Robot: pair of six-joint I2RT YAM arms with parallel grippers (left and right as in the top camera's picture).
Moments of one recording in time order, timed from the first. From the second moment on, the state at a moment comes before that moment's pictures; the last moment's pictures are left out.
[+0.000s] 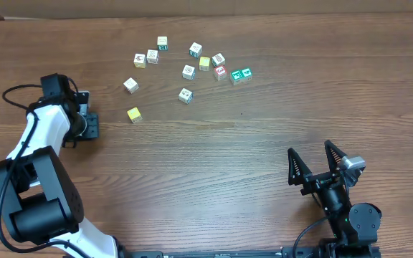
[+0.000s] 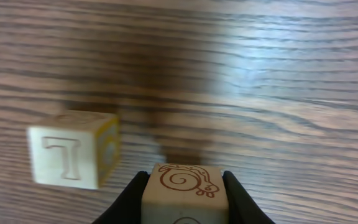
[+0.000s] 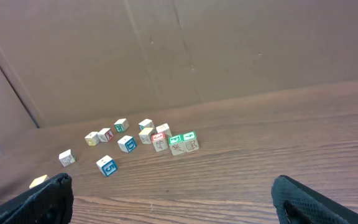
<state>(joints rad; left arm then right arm) 0.30 1.85 1.18 -0.68 -0.04 0.21 0.02 0.01 0.02 -0.01 -0.26 0.29</state>
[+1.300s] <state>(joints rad) 0.31 1.88 1.18 -0.61 -0.04 0.24 0.02 0.01 0.02 -0.01 -0.26 0.29</state>
